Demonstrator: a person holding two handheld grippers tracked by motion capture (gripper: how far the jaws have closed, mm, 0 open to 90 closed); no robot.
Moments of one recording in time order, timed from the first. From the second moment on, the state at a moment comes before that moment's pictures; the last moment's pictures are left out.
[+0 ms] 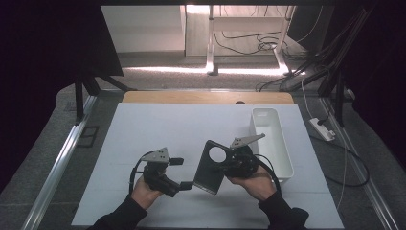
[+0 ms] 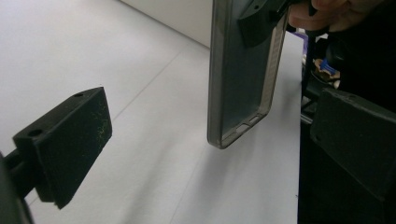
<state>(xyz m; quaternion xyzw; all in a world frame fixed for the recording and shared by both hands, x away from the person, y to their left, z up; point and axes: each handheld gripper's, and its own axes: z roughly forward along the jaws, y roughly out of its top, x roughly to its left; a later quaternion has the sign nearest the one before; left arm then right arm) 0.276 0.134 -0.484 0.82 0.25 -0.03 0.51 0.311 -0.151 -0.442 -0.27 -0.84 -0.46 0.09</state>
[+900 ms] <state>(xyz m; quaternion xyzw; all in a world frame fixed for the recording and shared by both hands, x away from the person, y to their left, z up) 0.272 0.106 -0.486 0.84 0.21 -0.07 0.49 0.299 -0.134 -0.438 -0.19 -0.85 -0.47 0.12</state>
